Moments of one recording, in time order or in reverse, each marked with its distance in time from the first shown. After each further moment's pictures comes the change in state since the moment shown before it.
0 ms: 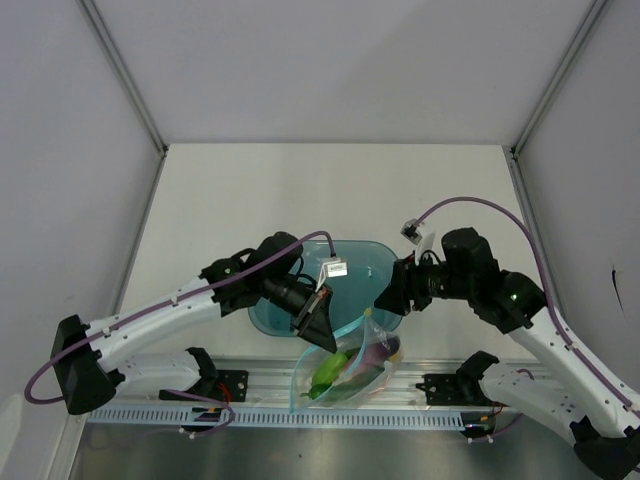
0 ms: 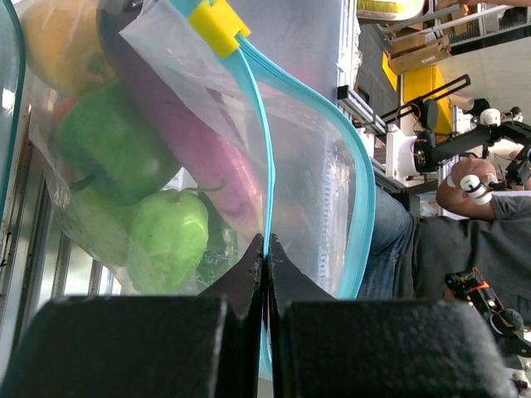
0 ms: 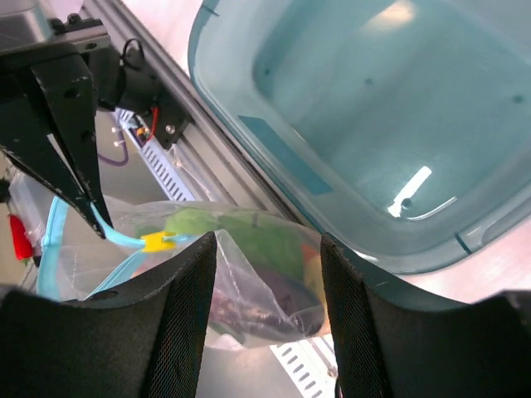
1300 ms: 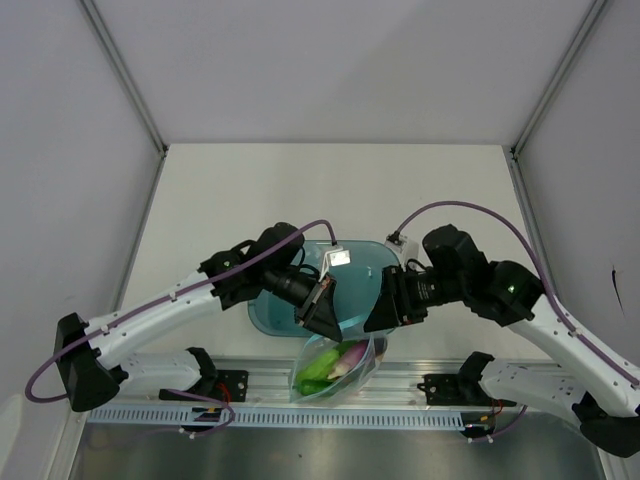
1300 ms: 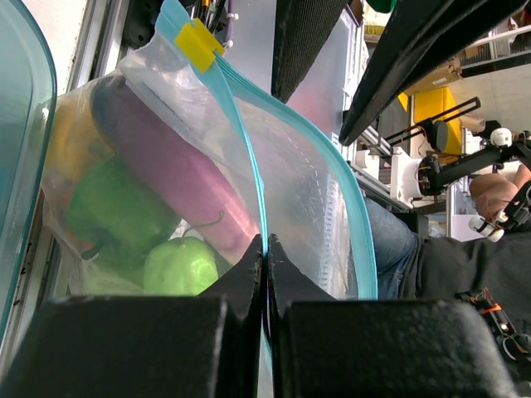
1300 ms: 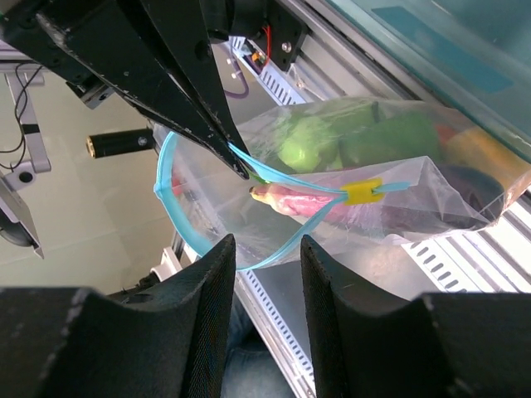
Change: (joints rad) left arm 0.006 0.026 0.089 -0.027 -0.053 -0.026; right arm 0.172 0.098 0.197 -0.198 -0.099 0.393
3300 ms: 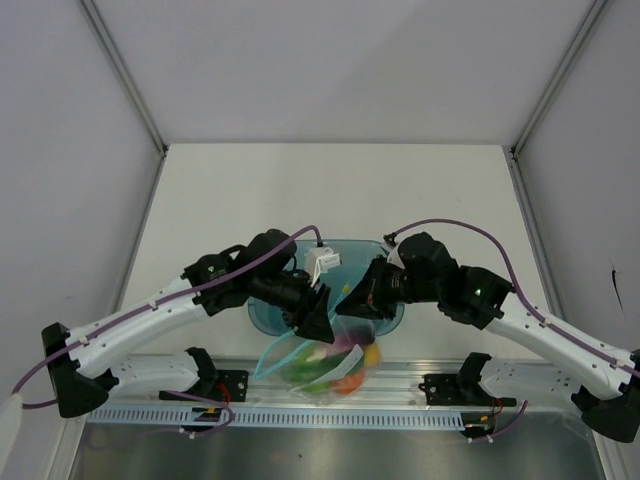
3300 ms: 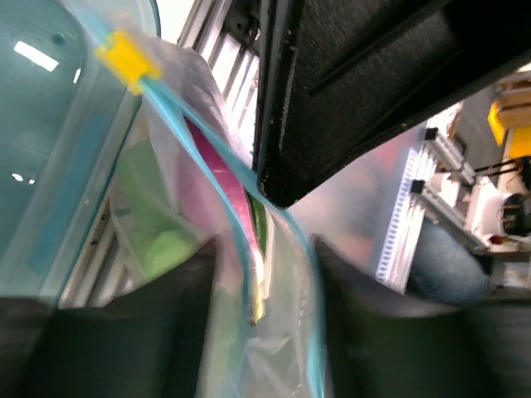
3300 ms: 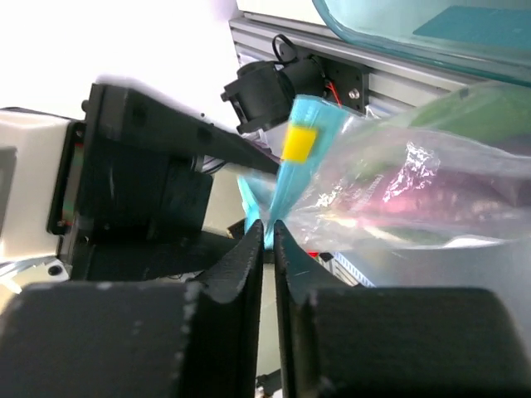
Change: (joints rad) left arm -0.049 -0.074 0.044 -0.195 -0.287 0.064; right arm 0.114 0.061 -0.134 0.324 0.222 0.666
